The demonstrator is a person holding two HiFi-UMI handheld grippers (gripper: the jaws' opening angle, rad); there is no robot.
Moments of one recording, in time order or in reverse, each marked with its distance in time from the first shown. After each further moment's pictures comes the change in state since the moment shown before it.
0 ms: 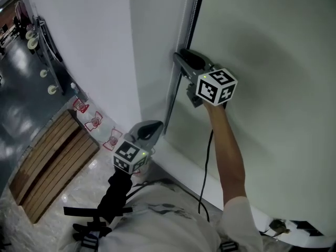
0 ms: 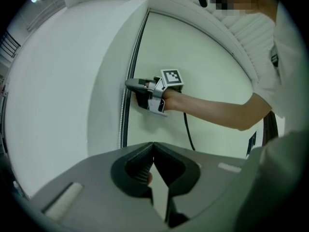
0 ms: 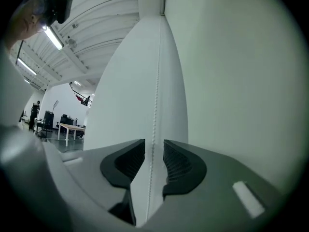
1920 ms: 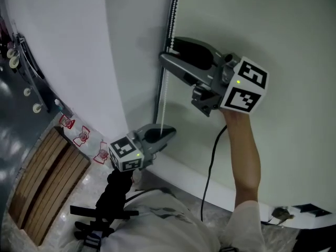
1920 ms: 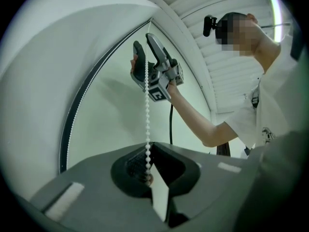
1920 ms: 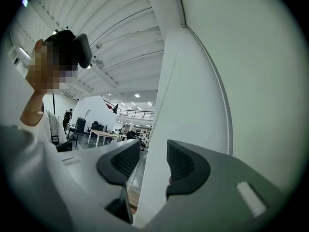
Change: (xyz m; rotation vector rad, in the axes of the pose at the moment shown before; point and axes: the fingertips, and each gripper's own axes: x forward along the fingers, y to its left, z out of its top) left arm 0.025 -0.087 0.066 -0.115 -0.161 -0.546; right arm -0.078 0.116 0.150 -0.080 -0.082 0.339
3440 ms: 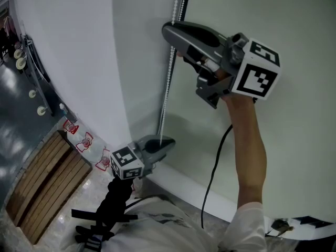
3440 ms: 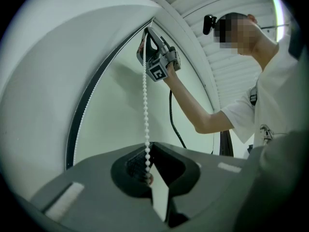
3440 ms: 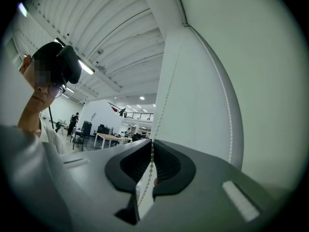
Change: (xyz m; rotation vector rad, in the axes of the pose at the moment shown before) left arm -0.007 0.010 -0.009 -0.002 0.010 0.035; right arm 0.026 -0.009 0.066 0.016 -0.026 0.088
